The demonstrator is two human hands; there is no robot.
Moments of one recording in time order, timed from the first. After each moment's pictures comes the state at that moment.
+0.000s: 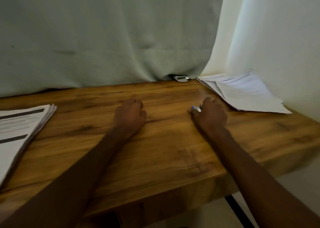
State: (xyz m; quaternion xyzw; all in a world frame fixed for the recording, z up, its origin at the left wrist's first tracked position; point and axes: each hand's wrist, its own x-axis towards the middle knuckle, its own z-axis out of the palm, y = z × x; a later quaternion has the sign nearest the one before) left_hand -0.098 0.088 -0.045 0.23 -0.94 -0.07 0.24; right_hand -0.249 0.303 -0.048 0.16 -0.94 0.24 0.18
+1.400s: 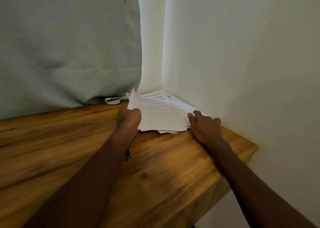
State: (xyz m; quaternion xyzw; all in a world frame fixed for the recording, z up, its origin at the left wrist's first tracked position) left_hand -0.360 0.254 -0.013 0.36 -0.71 -0.56 0.24; right_hand -0.434 0.488 -0.051 0.12 -0.97 0.14 0.18
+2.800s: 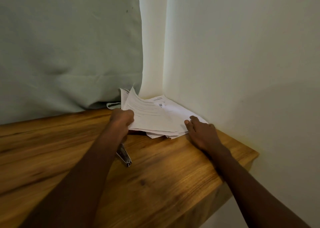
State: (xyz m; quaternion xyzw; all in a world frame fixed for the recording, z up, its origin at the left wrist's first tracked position) left_hand -0.361 0.223 0.003 0.35 -0.72 -0.56 0.21; right_hand -0.435 0.490 -0.050 0.19 -0.95 0.22 0.14
